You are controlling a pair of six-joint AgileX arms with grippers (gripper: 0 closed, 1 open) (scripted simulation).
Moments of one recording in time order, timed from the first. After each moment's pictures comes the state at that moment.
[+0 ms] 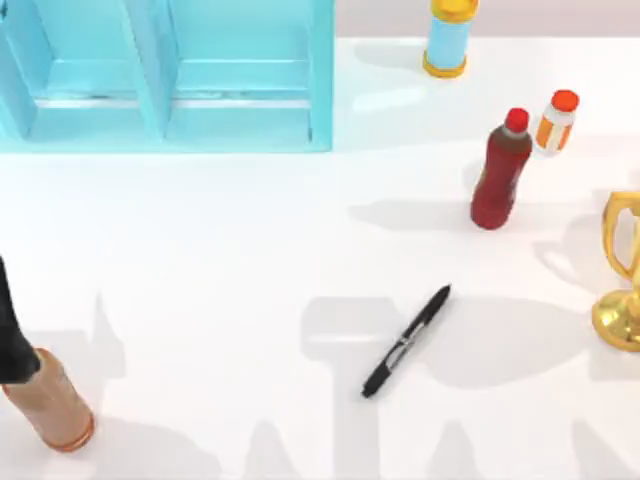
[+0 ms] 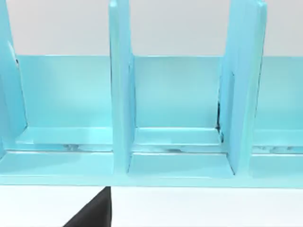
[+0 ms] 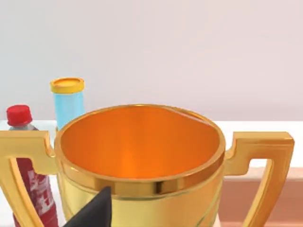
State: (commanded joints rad) left arm 0.00 0.00 0.00 0.00 0.00 0.00; right arm 0.00 0.00 0.00 0.00 0.00 0.00
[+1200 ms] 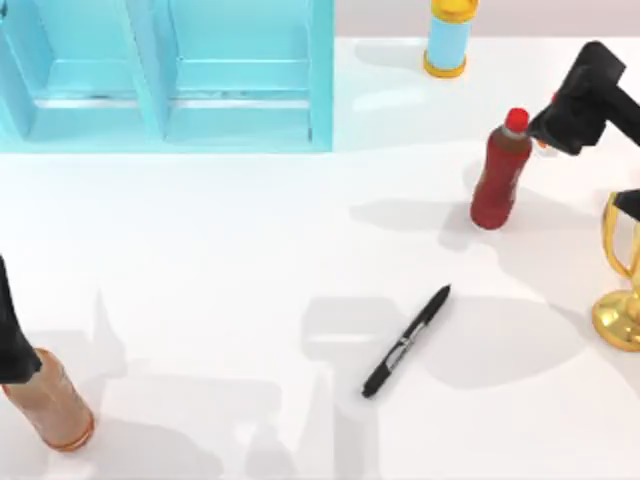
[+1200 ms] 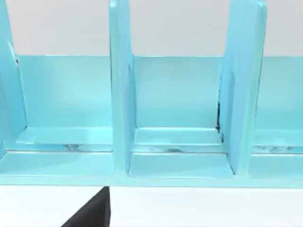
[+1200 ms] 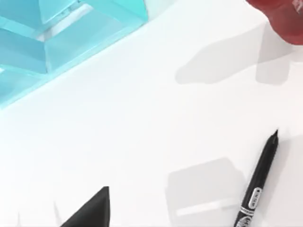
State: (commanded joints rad) left arm 0.00 0.00 0.00 0.00 0.00 0.00; right arm 0.44 1.15 1.06 -0.68 -0.05 0.90
